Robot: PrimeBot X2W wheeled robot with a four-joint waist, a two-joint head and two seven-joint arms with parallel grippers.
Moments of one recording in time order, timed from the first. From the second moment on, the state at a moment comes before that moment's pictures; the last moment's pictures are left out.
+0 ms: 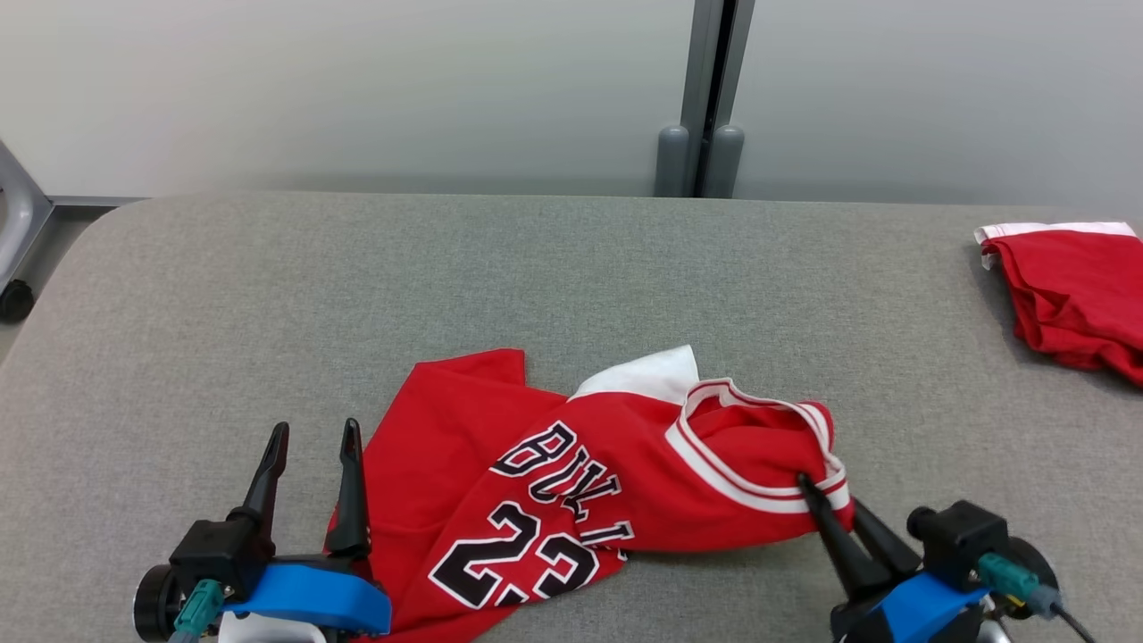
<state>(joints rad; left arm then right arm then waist) -0.06 0.05 -0.03 0.28 -0.19 -0.13 -0.26 0.02 -0.18 0.22 0.05 0.22 0.13 0.00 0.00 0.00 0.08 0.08</state>
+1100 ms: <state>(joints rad) -0.08 0.06 -0.07 0.31 -0.20 -0.13 -0.26 -0.47 -0.20 0.18 0.91 0.29 0.13 -0.26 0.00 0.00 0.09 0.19</state>
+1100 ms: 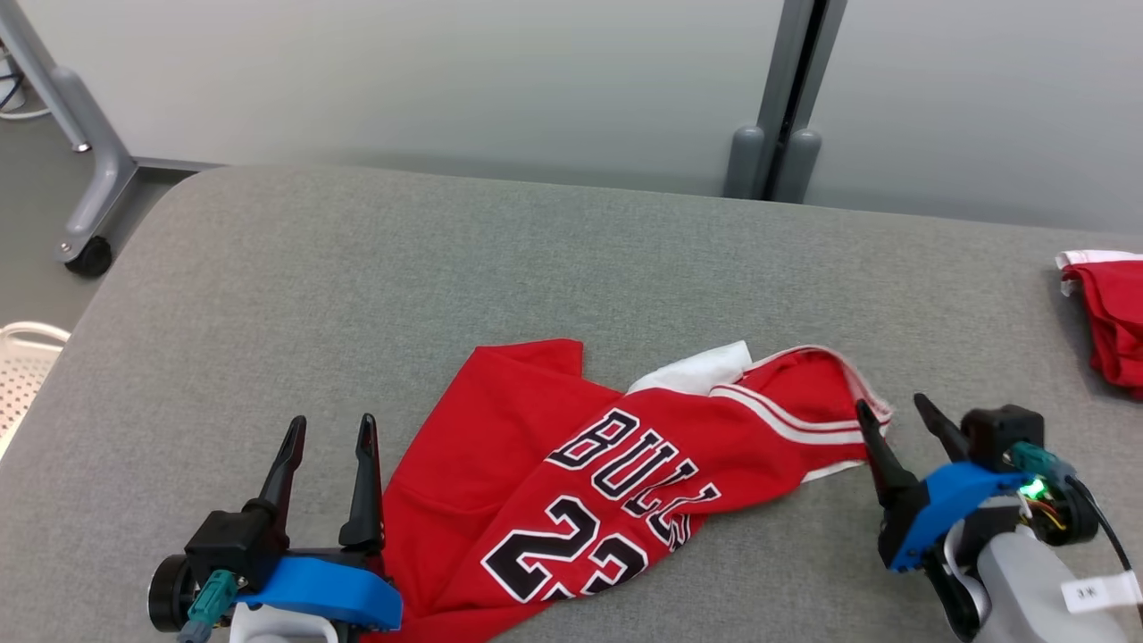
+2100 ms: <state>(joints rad) -0.05 0.06 -0.04 0.29 -0.19 -0.13 -0.26 -0.28 -0.19 0.12 0.56 0.28 0.13 -0.26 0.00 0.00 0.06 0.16</state>
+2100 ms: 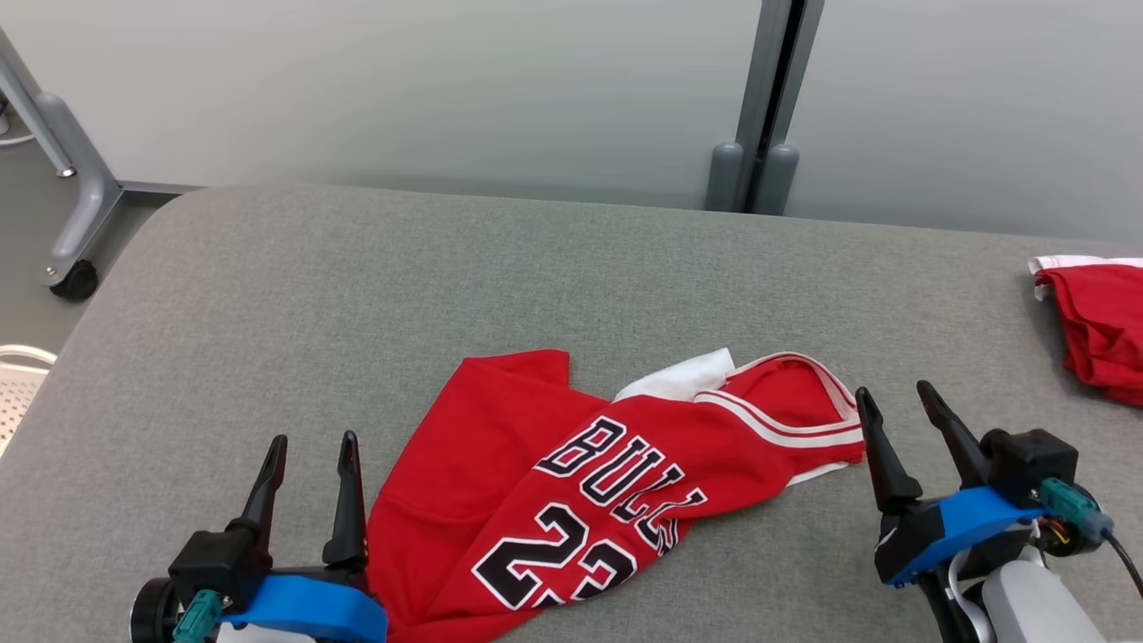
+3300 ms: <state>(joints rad) -0.08 0.10 -0.01 0.42 -0.10 -0.13 -0.26 0.04 -0.05 0.02 0.13 0.16 0.13 -0.26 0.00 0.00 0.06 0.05</state>
